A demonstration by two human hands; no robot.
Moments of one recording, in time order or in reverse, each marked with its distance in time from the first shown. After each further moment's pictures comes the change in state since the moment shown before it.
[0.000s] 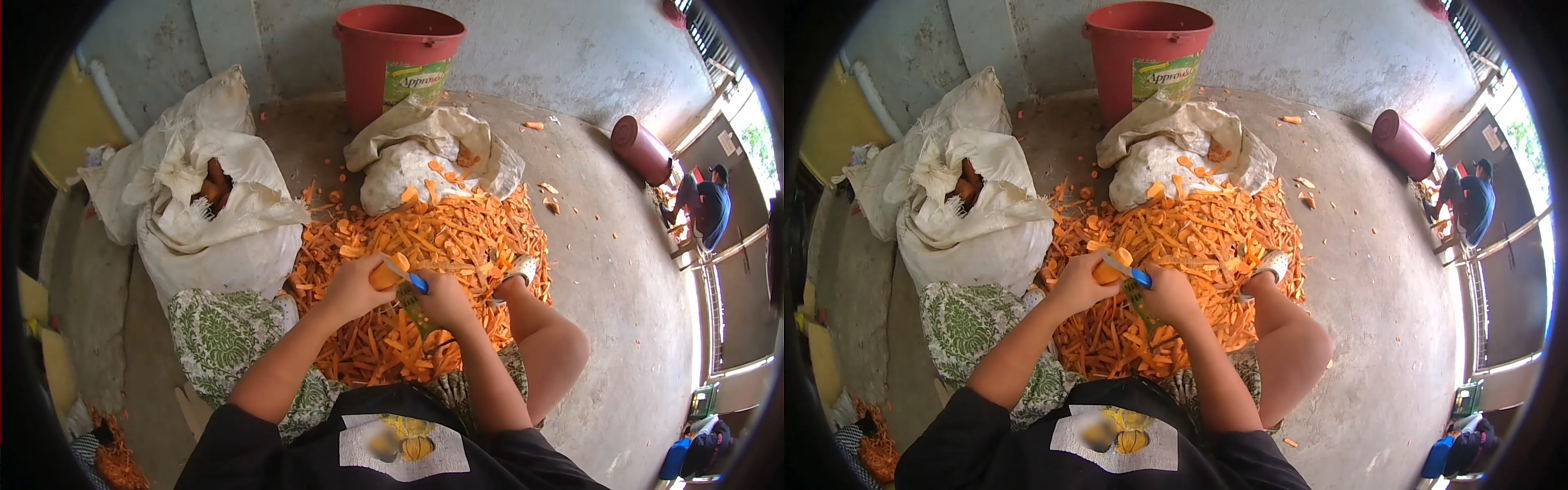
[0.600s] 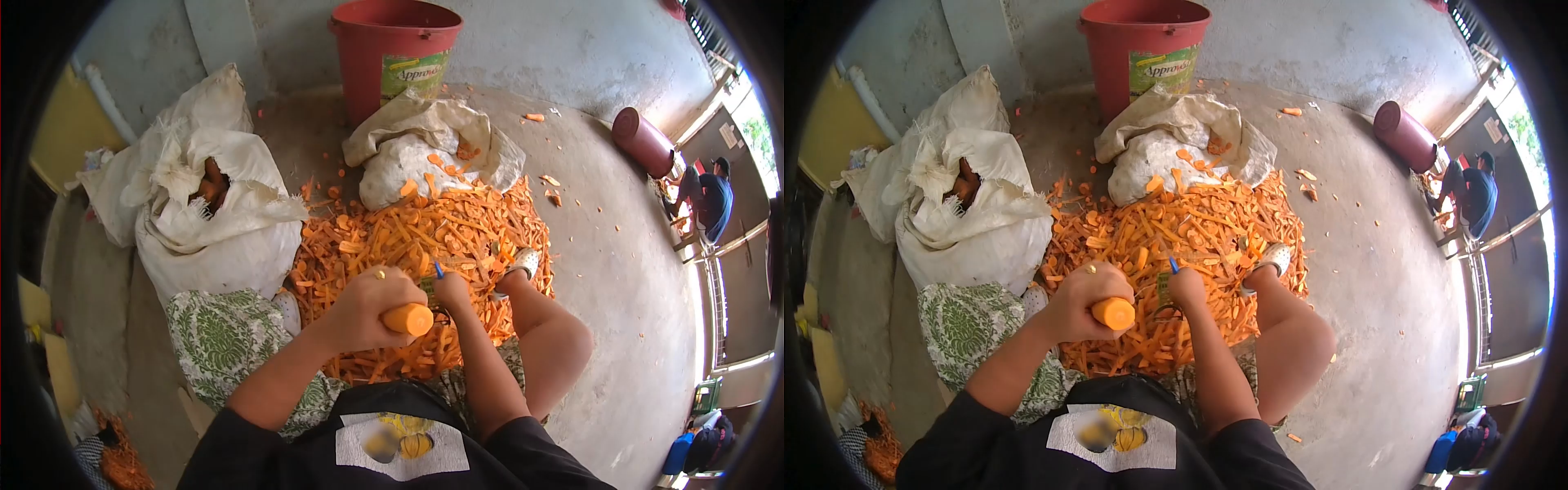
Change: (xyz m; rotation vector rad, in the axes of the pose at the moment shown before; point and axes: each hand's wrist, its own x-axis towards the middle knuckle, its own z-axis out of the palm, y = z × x) left_hand -0.016 0.046 -0.017 -0.039 -0.137 0.497; right_hand 0.036 0.098 0.052 -0.001 -0.051 0.560
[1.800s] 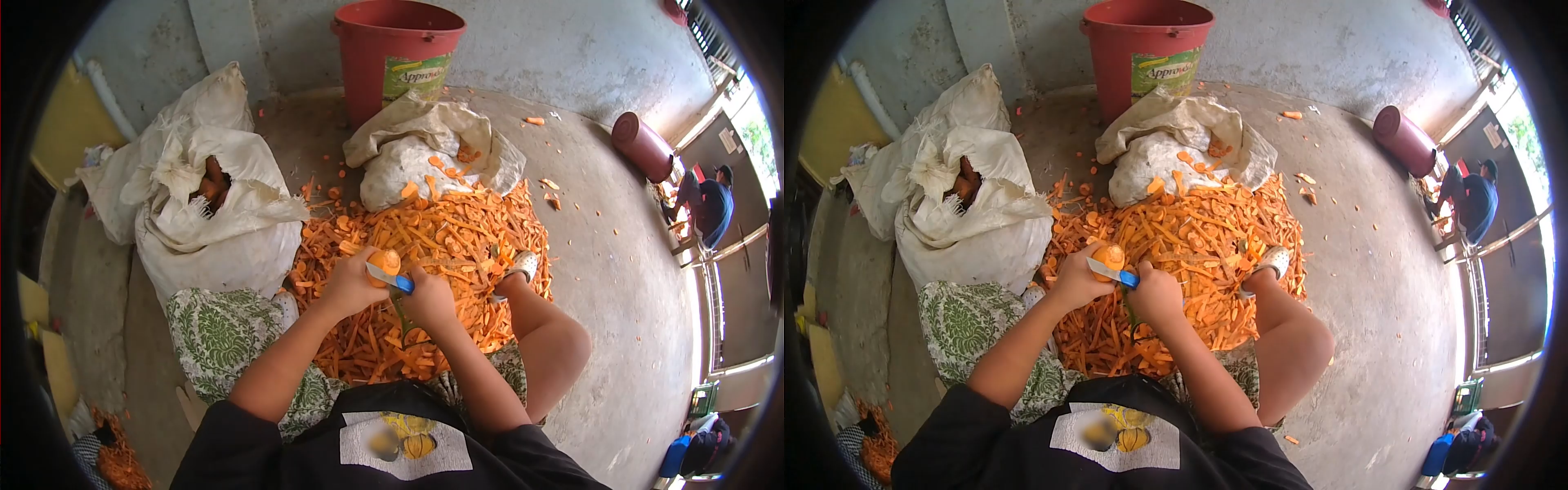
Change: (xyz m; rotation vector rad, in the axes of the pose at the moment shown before) left_hand -0.011 -0.068 0.019 -0.083 0.249 -0.478; right_hand -0.083 -0.070 -0.019 -0.136 0.197 -0.528
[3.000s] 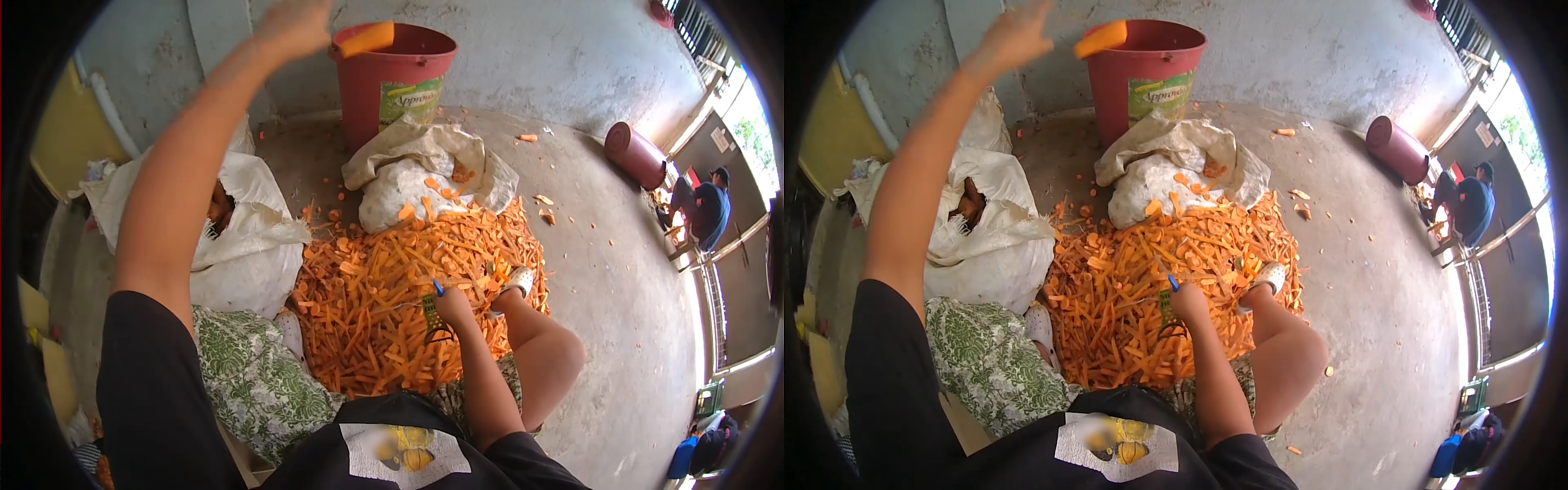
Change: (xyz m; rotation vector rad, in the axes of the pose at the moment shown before) left_hand 0.188 0.206 -0.217 1.216 0.451 0.282; right_hand 0.031 0.087 0.011 0.036 -0.284 0.487
